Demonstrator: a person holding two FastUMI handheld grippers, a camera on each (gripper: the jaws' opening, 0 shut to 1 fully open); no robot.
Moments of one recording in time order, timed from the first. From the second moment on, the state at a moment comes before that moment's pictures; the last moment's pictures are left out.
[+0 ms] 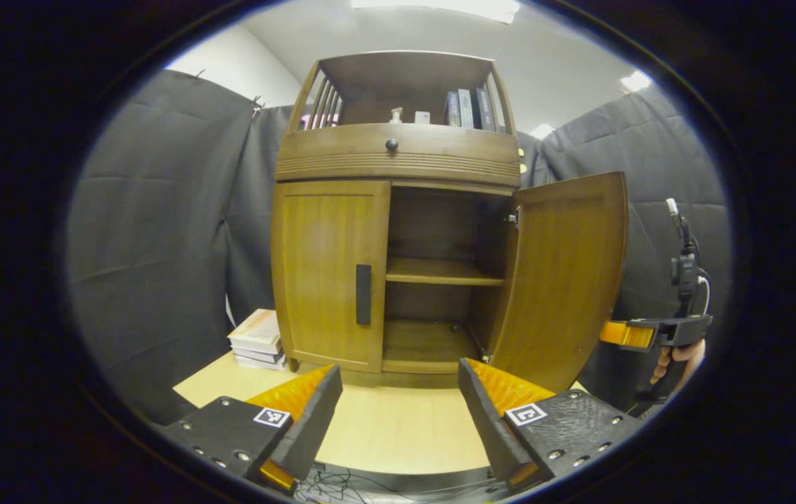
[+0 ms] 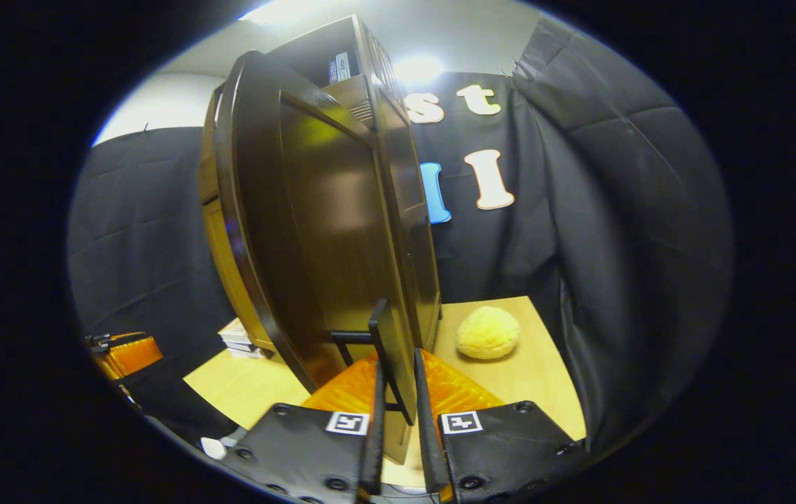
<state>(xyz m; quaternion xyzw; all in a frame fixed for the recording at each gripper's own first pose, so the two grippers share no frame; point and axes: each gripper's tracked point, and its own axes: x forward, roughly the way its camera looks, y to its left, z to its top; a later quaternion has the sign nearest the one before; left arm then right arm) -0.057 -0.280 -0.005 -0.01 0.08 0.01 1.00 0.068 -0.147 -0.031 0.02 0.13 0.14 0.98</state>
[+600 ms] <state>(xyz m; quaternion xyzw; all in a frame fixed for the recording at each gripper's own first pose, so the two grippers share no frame) 0.008 -0.154 -0.030 -0.06 0.10 -0.06 0.99 -0.035 -0.123 -0.020 -0.04 0.12 -0.04 0.99</state>
